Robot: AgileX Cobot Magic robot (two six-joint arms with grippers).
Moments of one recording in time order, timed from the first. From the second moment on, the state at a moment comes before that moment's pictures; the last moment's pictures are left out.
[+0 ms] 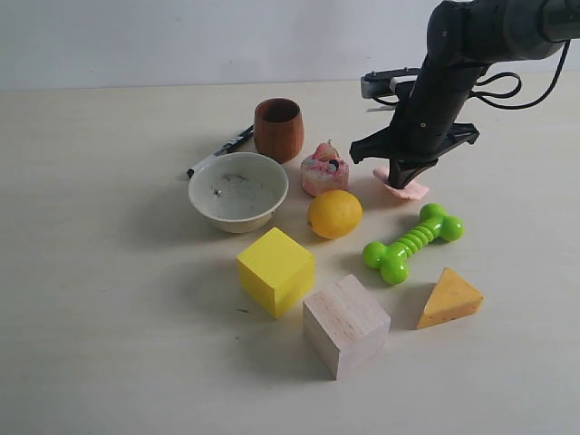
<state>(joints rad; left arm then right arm) 0.04 0.01 0.00 0.06 0.37 -0.21 0.27 2.23 -1.60 0.10 0.89 -0.06</state>
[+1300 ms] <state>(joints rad) 0.04 0.01 0.00 0.06 0.37 -0.21 0.27 2.15 -1.60 0.11 0.89 -0.06</state>
